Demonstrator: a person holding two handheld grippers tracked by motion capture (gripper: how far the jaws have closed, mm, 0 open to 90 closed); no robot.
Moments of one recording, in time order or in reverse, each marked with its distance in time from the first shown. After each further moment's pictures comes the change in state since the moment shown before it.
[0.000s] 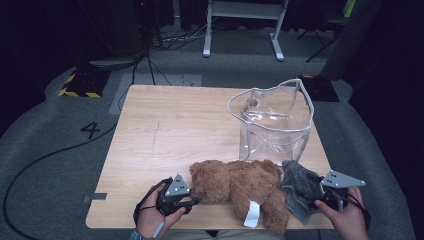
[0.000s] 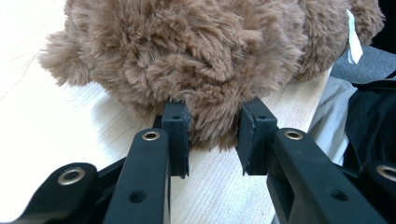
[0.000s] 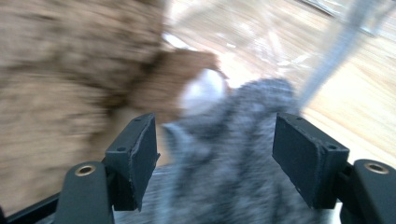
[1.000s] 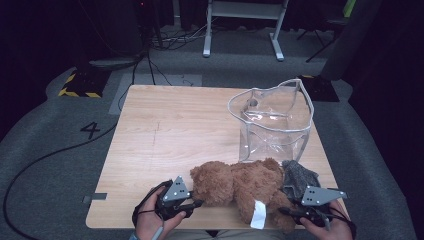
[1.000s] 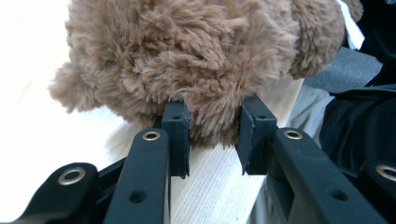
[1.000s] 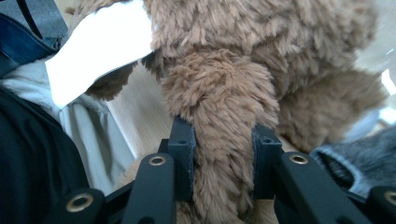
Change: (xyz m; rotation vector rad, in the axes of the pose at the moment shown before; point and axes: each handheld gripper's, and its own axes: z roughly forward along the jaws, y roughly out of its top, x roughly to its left) left arm -0.015 0.009 -0.017 -0.052 -0.028 0.030; right arm 0.064 0.016 0.002 0.061 0.265 -0.112
